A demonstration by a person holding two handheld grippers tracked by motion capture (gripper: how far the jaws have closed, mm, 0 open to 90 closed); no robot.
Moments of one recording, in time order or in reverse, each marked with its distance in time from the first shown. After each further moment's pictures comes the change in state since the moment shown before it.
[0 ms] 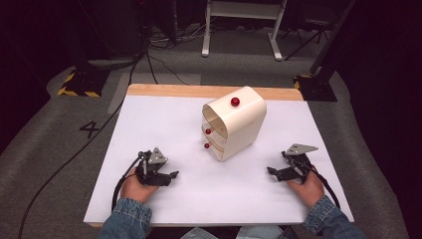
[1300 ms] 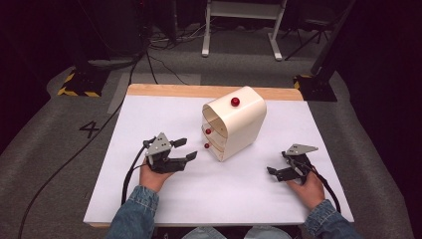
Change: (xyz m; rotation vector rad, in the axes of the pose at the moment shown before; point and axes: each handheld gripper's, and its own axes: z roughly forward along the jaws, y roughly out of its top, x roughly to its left) left arm -0.017 0.056 -0.007 -0.463 -0.136 0.005; right arm 0.000 0.000 0.000 -0.002 -0.002 0.000
